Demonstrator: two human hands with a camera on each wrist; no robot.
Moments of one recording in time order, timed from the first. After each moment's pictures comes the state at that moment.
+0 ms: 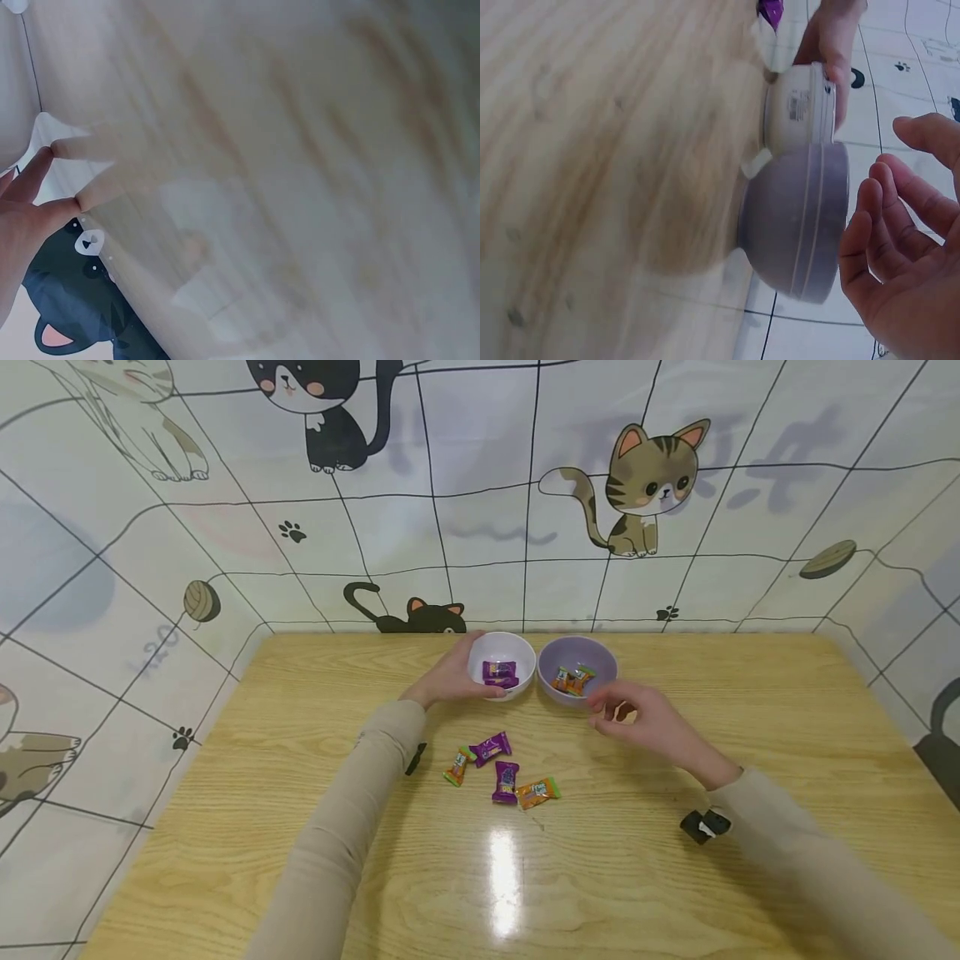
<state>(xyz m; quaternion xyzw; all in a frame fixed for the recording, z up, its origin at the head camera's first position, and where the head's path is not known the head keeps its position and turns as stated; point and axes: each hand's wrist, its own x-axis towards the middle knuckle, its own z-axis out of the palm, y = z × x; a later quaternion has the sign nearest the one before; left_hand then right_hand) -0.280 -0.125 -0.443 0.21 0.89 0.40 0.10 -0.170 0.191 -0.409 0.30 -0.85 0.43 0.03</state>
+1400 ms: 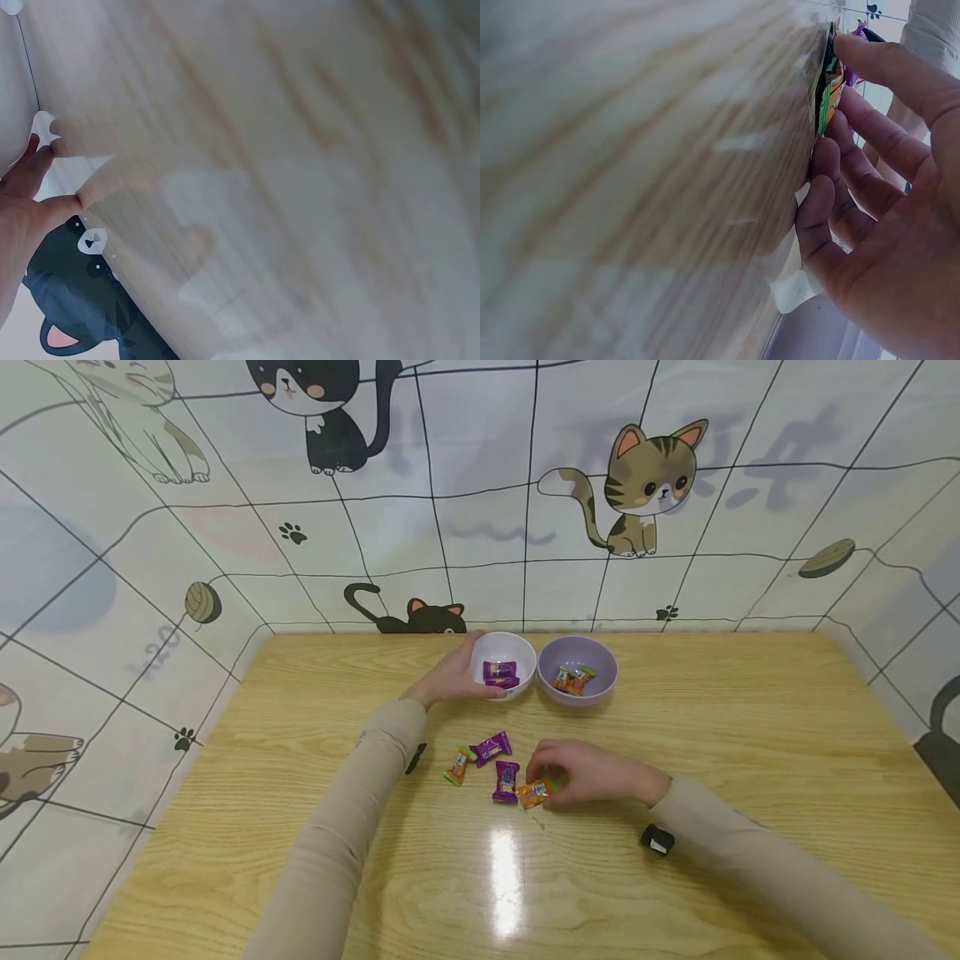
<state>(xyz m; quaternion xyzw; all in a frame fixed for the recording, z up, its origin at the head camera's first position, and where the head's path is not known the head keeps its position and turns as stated) -0.277 -0.123 -0.438 0.22 0.89 0.38 0.11 -0.154 0.131 -0.435 0.43 -0.82 0.32 -0.21</state>
